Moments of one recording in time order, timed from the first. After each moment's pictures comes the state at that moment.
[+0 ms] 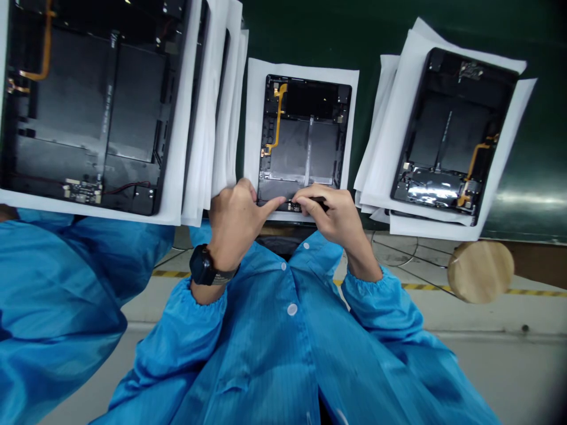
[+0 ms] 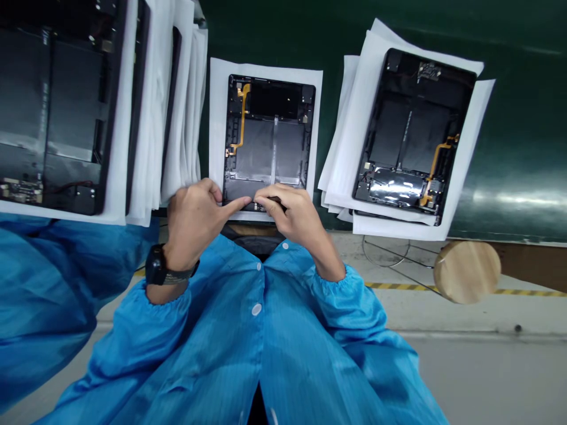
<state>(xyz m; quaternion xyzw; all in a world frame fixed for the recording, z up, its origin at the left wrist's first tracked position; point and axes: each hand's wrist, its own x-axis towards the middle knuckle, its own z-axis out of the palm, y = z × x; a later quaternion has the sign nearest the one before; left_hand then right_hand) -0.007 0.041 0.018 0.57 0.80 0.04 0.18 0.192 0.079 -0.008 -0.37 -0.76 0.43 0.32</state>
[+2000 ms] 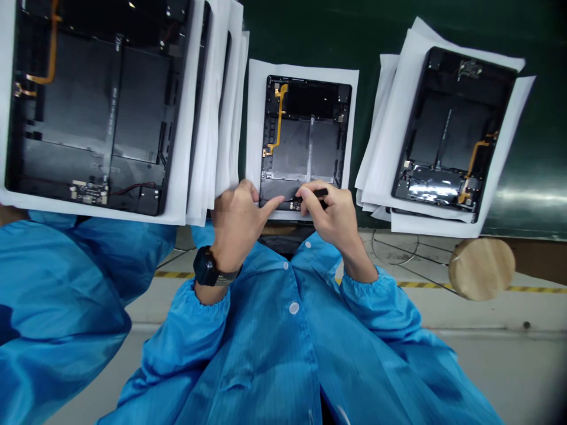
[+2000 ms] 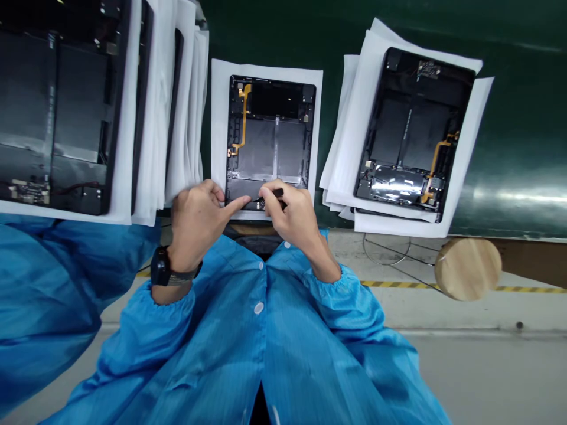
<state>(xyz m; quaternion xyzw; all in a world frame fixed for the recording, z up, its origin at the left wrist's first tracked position) -0.010 0.036 0.014 0.57 0.80 0.07 0.20 0.179 0.067 -0.010 -0.48 -0.68 0.45 0.34</state>
